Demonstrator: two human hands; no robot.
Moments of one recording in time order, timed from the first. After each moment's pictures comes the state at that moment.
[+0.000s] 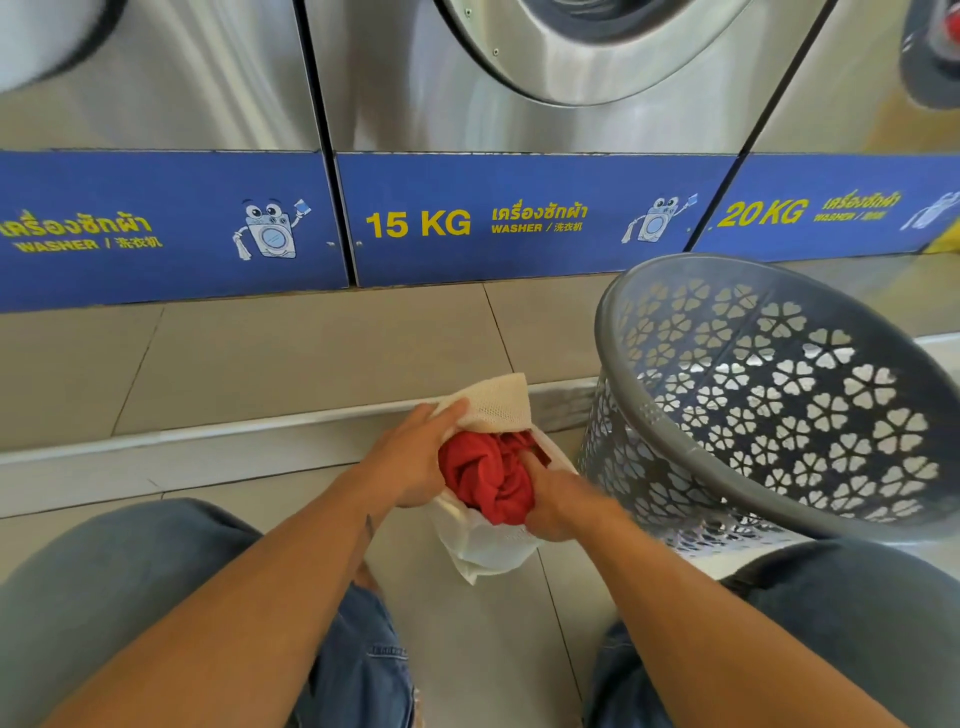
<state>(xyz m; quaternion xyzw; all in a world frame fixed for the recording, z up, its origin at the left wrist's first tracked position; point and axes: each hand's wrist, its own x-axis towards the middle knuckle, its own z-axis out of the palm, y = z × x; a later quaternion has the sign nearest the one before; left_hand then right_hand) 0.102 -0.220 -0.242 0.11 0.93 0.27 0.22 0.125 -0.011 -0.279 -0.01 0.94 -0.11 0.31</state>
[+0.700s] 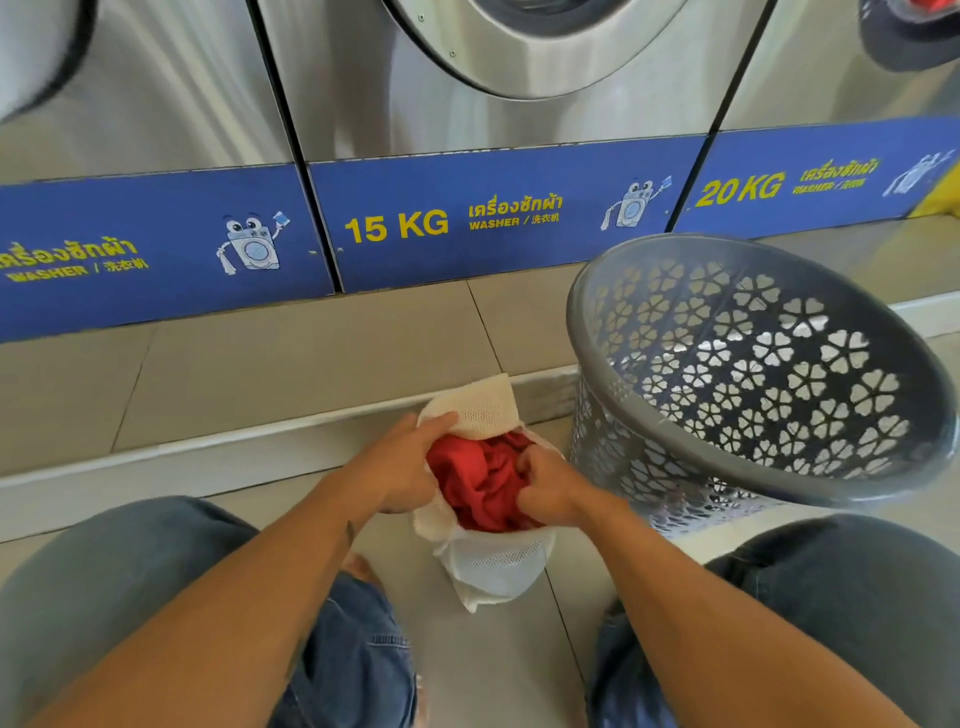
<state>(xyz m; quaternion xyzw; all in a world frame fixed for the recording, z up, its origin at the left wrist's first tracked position) 0.115 -0.212 -0.238 0.11 0.94 0.22 0.25 0.140 0.006 -0.284 0.05 0.90 -0.34 0.26</state>
